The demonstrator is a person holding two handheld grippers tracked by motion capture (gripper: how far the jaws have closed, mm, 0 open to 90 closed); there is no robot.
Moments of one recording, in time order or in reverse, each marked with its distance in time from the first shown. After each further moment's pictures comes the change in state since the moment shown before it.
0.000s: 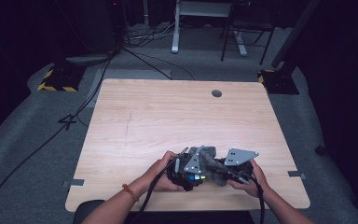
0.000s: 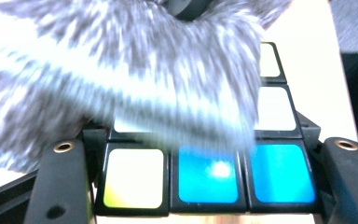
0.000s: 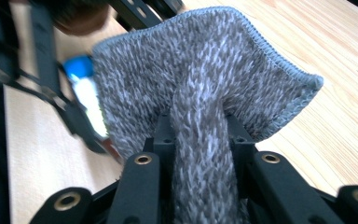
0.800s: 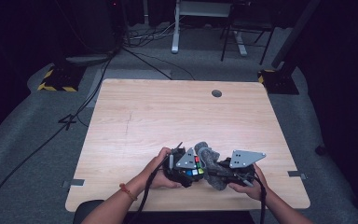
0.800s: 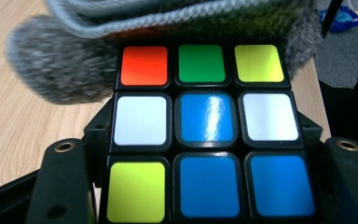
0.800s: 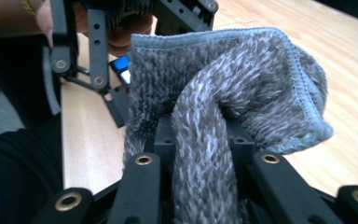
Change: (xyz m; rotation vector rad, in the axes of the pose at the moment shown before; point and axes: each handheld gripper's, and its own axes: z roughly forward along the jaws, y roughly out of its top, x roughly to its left) left arm 0.003 0.002 -0.019 -0.108 0.025 -0.016; right arm 0.007 0.004 -0.009 -0.124 0.103 0.021
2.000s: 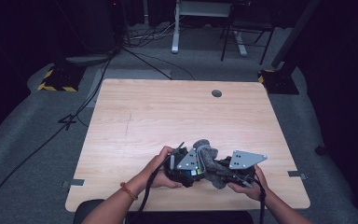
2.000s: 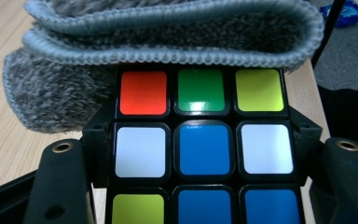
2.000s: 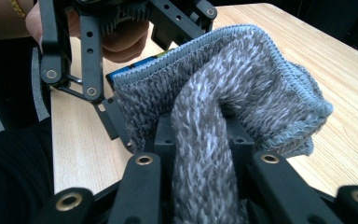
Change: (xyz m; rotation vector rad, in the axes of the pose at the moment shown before) left arm -0.001 0.008 -0.005 -0.015 0.022 0.057; right arm 0.006 0.010 -0.004 -0.024 -0.042 -0.032
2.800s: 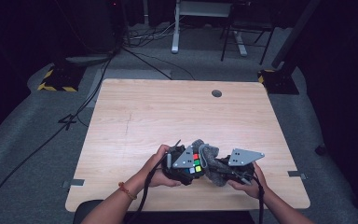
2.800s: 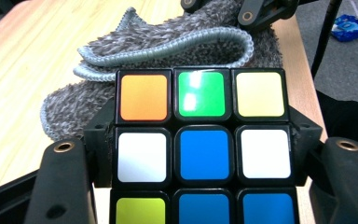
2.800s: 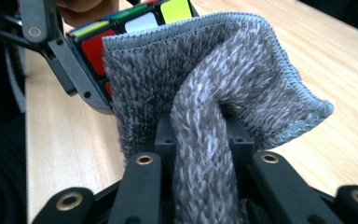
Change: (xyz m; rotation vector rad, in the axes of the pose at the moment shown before) left arm 0.001 0.002 -0.010 -0.046 0.026 -0.008; right arm -0.010 -0.014 0.007 0.031 -0.038 0.023
